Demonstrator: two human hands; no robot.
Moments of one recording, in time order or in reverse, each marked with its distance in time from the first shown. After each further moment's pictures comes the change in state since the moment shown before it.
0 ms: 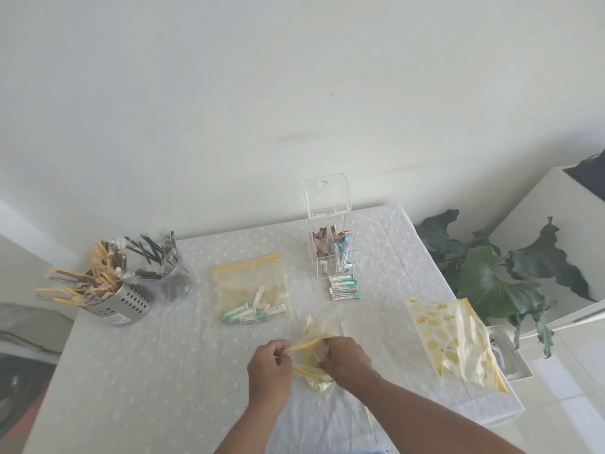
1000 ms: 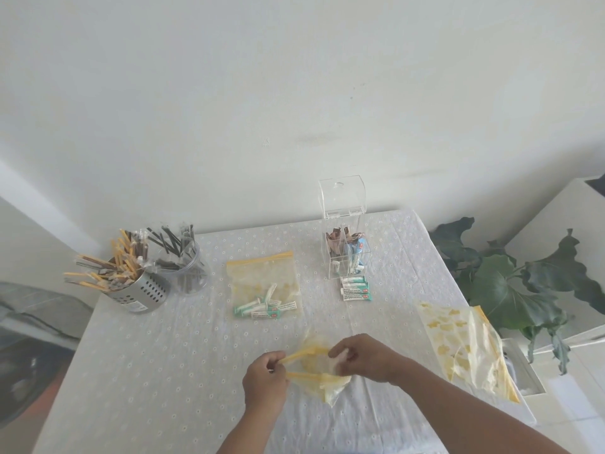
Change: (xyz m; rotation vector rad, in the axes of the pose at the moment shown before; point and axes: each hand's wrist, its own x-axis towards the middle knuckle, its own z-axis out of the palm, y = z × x) left_hand -0.015 -0.021 -0.019 -0.089 0.062 -0.211; right_hand -0.006 0.036 -0.034 0.368 -0.281 -0.244
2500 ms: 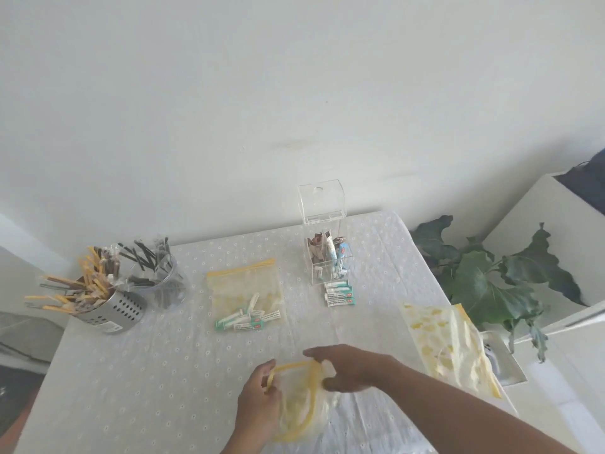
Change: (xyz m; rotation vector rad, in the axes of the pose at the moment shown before) left_hand -0.002 -0.009 0.005 0.084 -0.212 0.047; right_hand 0.005 -0.022 -0.004 -0.475 -0.182 -0.047
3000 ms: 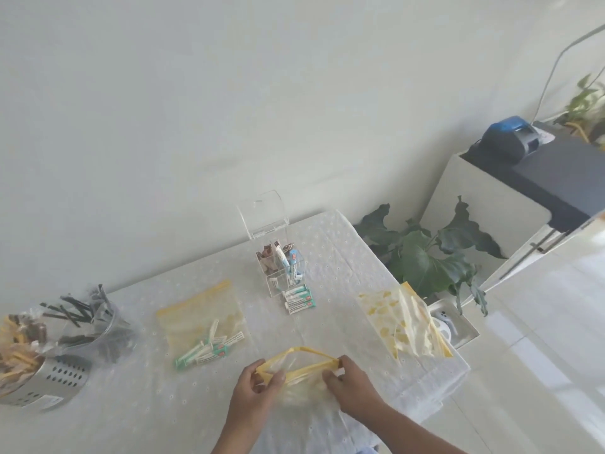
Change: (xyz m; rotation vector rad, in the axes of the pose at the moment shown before) left_hand 0.018 0.033 0.023 -0.058 -0.210 0.078; right_hand -0.050 0.026 0.078 0.830 0.609 0.434
